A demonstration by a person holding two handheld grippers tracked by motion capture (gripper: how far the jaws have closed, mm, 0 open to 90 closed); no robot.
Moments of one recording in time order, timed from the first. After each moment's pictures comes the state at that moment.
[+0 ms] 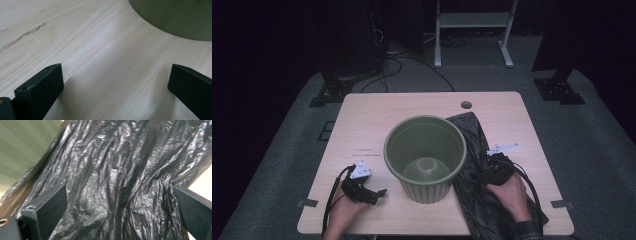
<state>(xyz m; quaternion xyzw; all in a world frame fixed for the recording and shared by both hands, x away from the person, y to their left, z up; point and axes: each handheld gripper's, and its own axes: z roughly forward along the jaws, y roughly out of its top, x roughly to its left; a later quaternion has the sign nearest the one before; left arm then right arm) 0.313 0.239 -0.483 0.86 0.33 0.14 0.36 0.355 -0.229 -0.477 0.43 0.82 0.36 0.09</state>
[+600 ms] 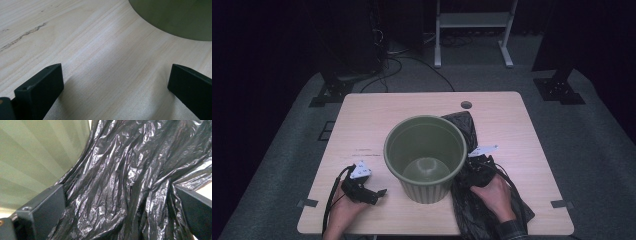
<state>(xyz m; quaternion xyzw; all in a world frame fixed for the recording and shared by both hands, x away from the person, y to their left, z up) 0.313 0.239 -0.483 0.86 0.33 0.14 0.36 0.354 -0.178 -0.480 0.40 0.84 0.35 0.11</state>
